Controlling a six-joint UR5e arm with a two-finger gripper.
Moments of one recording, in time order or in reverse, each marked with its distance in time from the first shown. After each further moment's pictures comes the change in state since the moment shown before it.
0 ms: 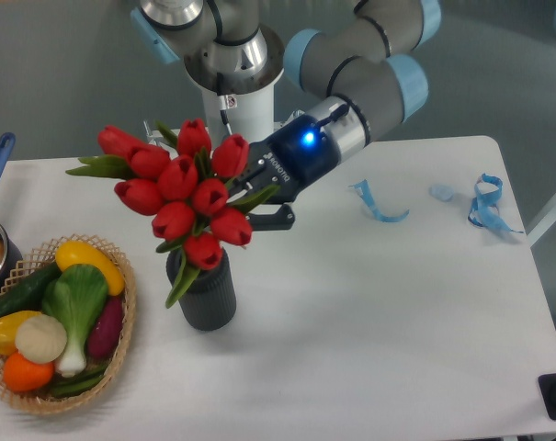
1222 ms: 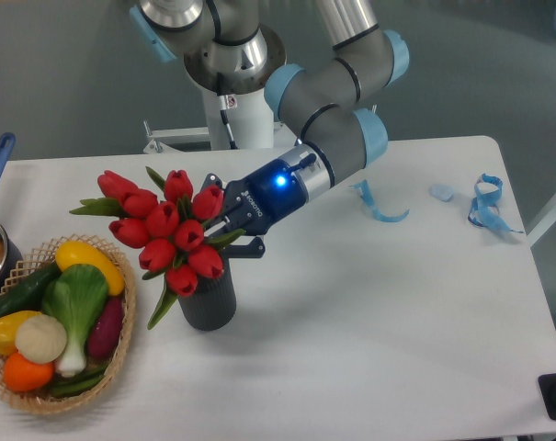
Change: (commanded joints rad) arm -0.002 -0.074 -0.169 0.006 0.012 0.271
